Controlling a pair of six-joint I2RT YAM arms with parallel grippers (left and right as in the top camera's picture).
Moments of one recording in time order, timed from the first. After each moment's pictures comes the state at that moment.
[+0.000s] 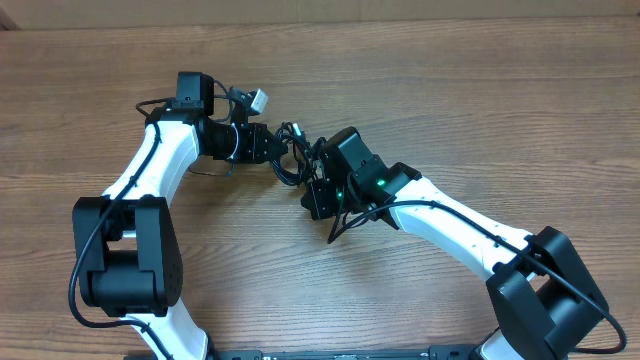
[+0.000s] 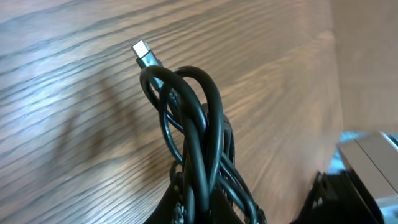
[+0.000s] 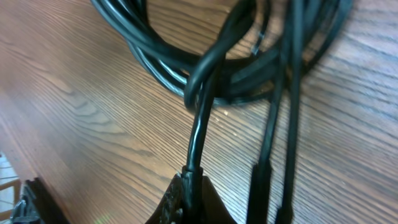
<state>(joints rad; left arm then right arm) -0.03 1.91 1.32 -0.70 0.86 0.07 0.68 1.75 1.12 -0.38 -0.38 0.46</state>
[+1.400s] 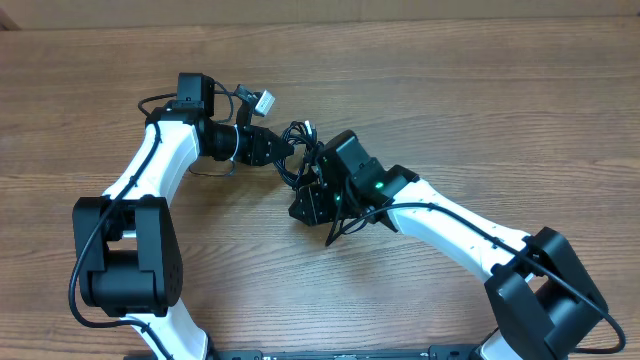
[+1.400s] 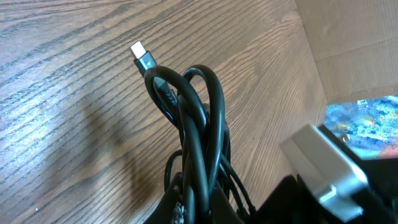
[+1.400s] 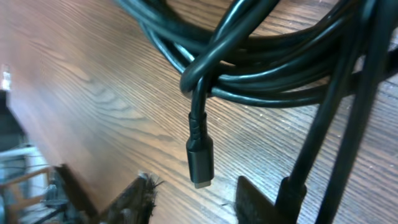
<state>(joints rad) -0.03 1.91 1.32 -0.72 0.97 0.24 0.71 1.75 1.11 -0.40 -0.43 0.52</state>
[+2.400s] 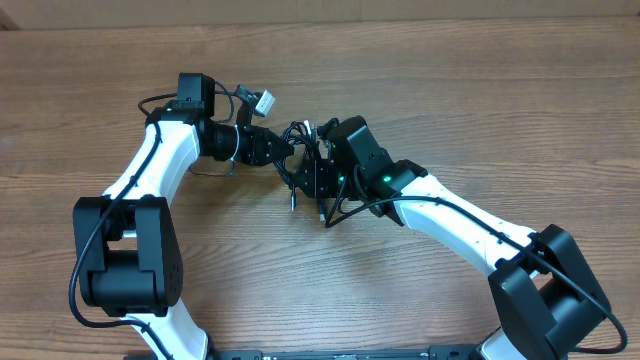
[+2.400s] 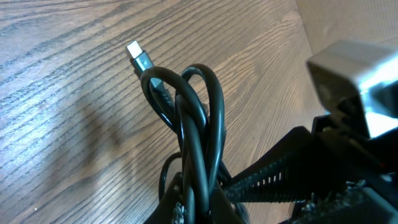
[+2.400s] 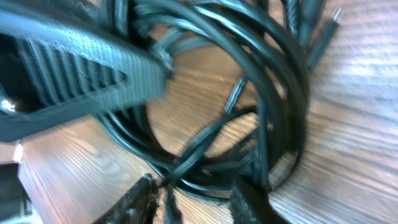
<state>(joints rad) -0.03 1.91 1.32 -0.72 0.97 0.24 0.65 1.75 1.11 -0.22 -0.33 0.64</state>
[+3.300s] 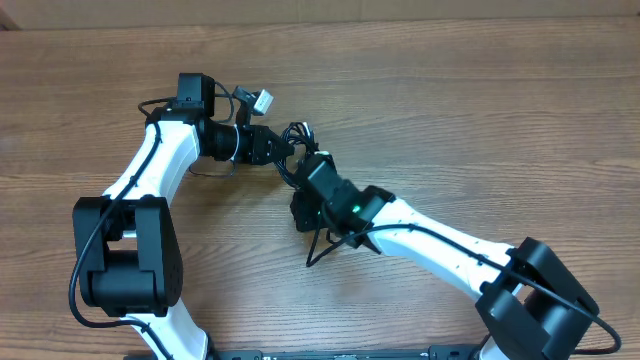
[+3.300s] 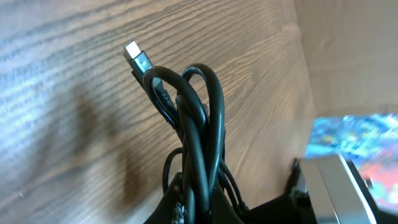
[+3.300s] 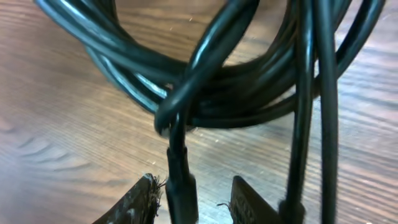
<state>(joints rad) -0.03 1.91 1.32 -0.73 0.97 0.10 0.85 1.75 1.11 -0.38 0.01 0.65</state>
